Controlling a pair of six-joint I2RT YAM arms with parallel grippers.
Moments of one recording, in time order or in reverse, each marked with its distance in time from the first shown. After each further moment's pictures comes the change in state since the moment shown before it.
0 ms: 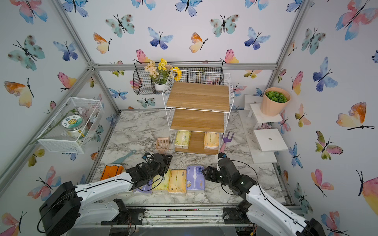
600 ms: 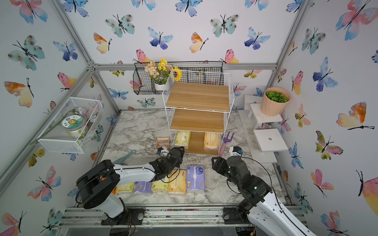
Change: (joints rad) left arm -0.064 0.406 0.219 0.270 -0.219 -0.088; right arm 0.000 -0.113 0.182 -0.171 0.243 0.114
